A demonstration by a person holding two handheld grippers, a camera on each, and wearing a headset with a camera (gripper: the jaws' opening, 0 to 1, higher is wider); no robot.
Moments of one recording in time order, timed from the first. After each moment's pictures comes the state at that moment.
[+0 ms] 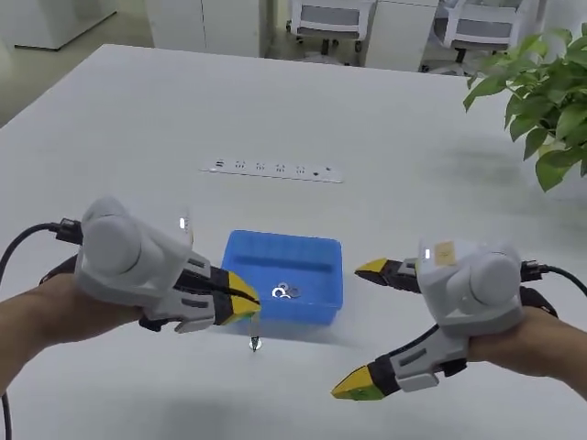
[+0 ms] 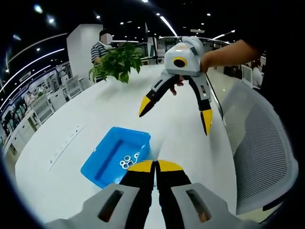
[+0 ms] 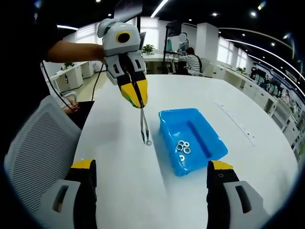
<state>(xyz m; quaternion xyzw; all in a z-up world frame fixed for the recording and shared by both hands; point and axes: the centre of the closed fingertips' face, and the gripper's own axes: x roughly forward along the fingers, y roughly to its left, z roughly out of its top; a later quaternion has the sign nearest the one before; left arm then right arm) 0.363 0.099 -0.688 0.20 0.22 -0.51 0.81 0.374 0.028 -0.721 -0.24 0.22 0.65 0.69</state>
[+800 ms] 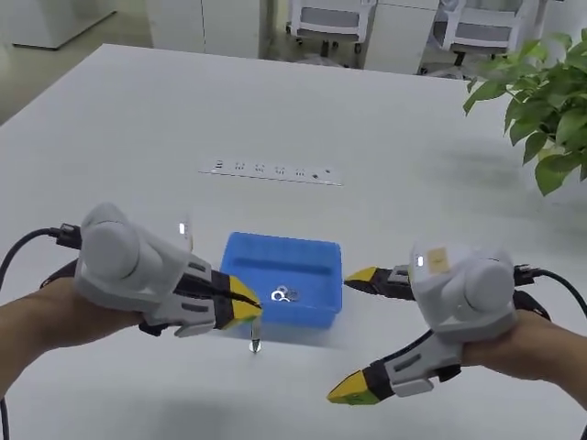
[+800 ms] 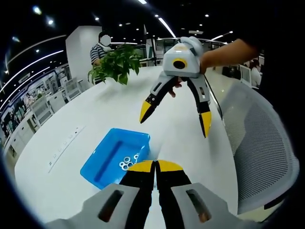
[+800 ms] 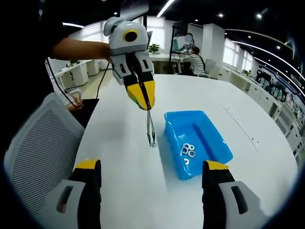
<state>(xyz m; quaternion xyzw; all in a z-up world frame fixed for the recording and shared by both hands) 0.362 0.099 -0.689 0.20 0.22 -0.52 0.80 0.367 0.039 -0.723 -0.25 0.21 0.67 0.66</state>
